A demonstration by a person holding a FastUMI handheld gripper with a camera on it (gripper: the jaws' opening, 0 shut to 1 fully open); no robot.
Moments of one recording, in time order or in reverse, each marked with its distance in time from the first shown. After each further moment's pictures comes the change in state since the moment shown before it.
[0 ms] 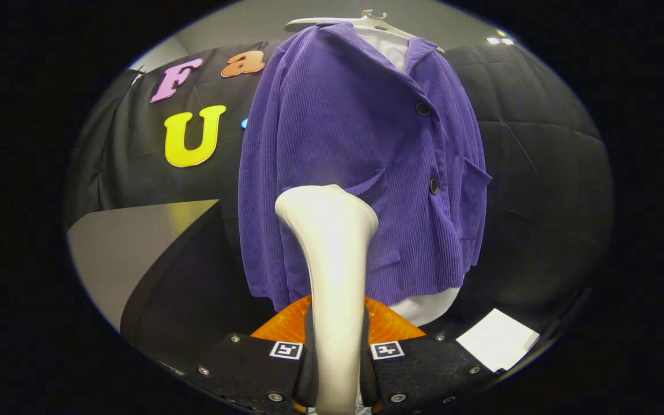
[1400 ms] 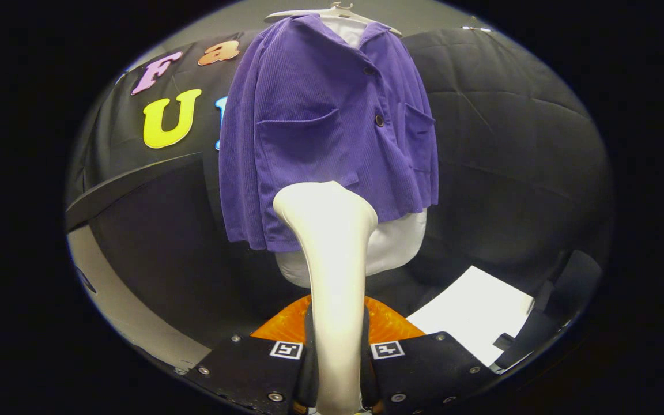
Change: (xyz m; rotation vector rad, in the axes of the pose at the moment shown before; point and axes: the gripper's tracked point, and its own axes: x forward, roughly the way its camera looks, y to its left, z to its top) arm -0.072 -0.024 -0.093 0.080 0.091 -0.166
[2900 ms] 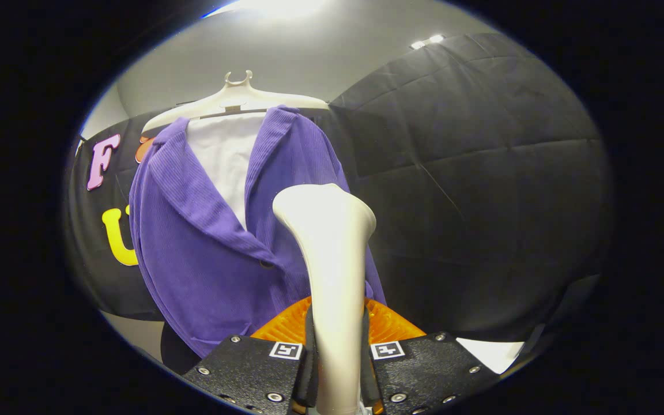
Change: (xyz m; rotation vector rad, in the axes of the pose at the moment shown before) arm 0.039 -0.124 0.330 0.187 -0.348 -0.022
